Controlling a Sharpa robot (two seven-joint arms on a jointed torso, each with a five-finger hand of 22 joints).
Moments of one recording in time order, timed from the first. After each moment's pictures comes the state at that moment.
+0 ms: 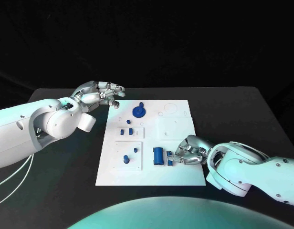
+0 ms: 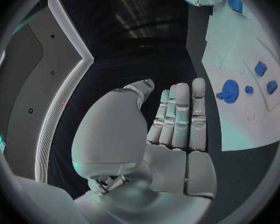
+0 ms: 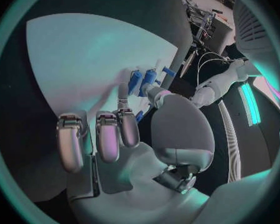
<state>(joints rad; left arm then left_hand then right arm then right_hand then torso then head) 1.15 -0.93 -0.02 1.50 -0.15 -0.09 0.22 1.39 -0.20 0.43 0.24 0.19 0.81 0.18 0.32 0.42 0.98 0.12 0.34 0.22 1.03 0.05 1.17 0.51 0.17 1.04 0.16 0.44 1.30 0.97 -0.97 -0.15 1.89 -1.16 -0.40 -0.51 1.00 -0.23 0.50 0.20 0.14 1.04 0.04 0.42 0.65 1.47 -0.03 1.42 1.31 1.47 -0.08 1.56 1.31 0.01 1.47 0.03 1.57 1.31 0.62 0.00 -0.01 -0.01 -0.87</state>
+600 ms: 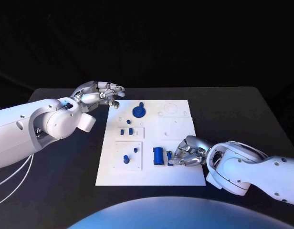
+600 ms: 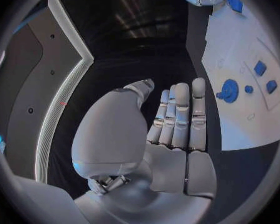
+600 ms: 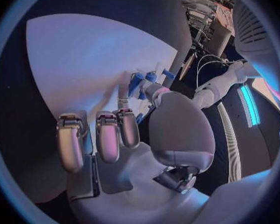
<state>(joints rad) 1.15 -0.93 -0.02 1.50 -0.15 -0.09 0.22 1.39 -0.20 0.43 0.24 0.19 0.81 0.18 0.32 0.42 0.98 0.12 0.34 0.22 1.03 0.05 1.17 0.51 0.17 1.04 0.16 0.44 1.30 0.97 -0.96 -0.15 1.88 -1.16 -0.37 -0.50 1.07 -0.25 0.49 0.17 0.08 1.05 0.04 0.41 0.65 1.47 -0.03 1.43 1.31 1.47 -0.08 1.56 1.31 0.01 1.47 0.03 1.57 1.31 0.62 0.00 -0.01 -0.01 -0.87</state>
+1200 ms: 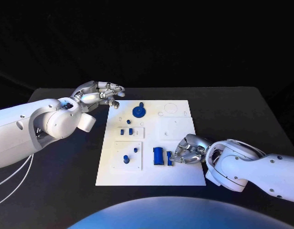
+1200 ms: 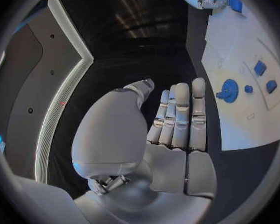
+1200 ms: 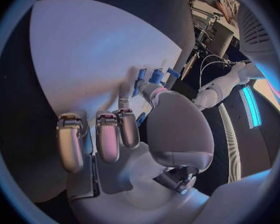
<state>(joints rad) 1.15 -0.93 -0.02 1.50 -0.15 -0.09 0.22 1.39 -0.20 0.43 0.24 0.19 0.81 0.18 0.32 0.42 0.98 0.12 0.34 0.23 1.03 0.05 1.17 0.51 0.17 1.04 0.16 0.44 1.30 0.97 -0.94 -0.15 1.83 -1.17 -0.37 -0.48 1.09 -0.22 0.49 0.17 0.07 1.05 0.04 0.41 0.65 1.47 -0.03 1.43 1.31 1.47 -0.08 1.56 1.31 0.01 1.47 0.03 1.57 1.31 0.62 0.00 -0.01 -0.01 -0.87</state>
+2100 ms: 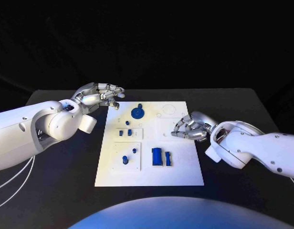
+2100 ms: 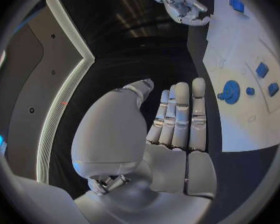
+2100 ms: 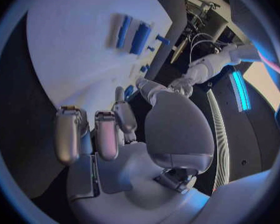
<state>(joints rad) 1.14 -0.91 -0.02 1.49 -0.14 -0.10 0.23 1.38 -0.20 0.43 0.23 0.19 0.81 0.18 0.32 0.42 0.98 0.13 0.35 0.23 1.00 0.06 1.14 0.50 0.17 1.04 0.16 0.41 1.29 1.08 -0.95 -0.14 1.72 -0.95 -0.44 -0.22 1.13 -0.23 0.47 0.17 0.16 0.90 0.10 0.34 0.65 1.29 0.02 1.13 1.23 1.47 -0.05 1.44 1.30 0.06 1.43 0.07 1.30 1.31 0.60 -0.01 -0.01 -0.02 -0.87</state>
